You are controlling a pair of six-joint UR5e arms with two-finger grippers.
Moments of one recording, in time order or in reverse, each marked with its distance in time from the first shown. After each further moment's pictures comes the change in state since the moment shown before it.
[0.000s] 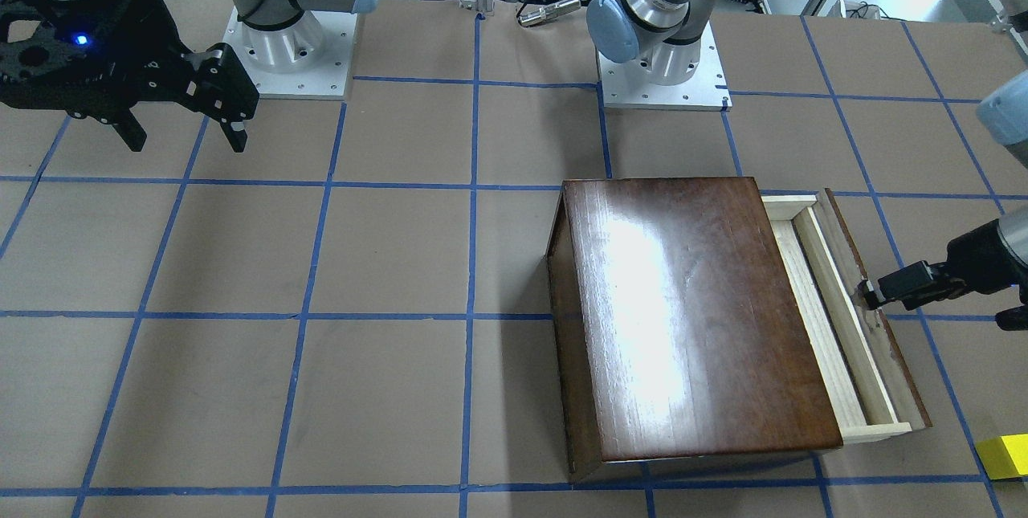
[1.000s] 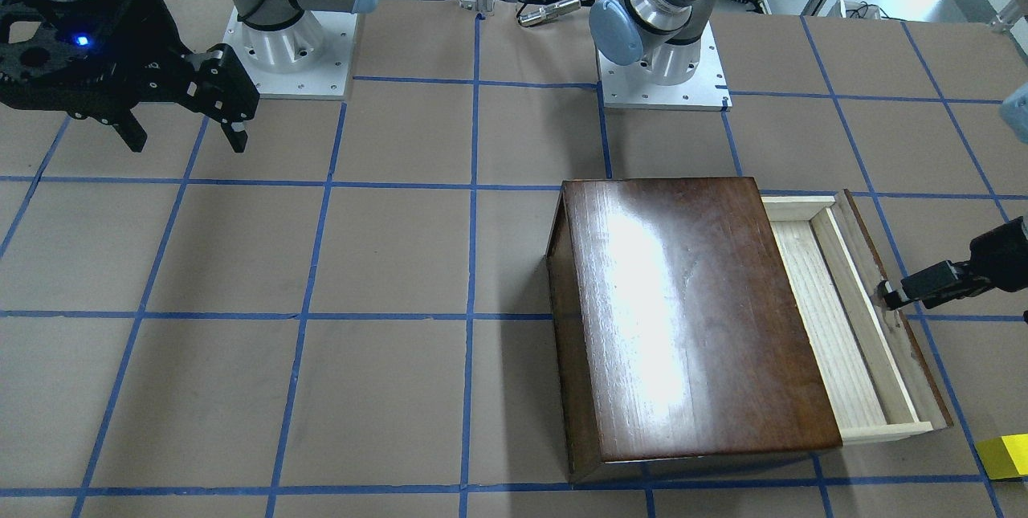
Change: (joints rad) left arm 0.026 -0.009 0.032 -0.025 -0.005 0.009; right arm 0.000 0.000 0.000 0.000 0.000 0.000
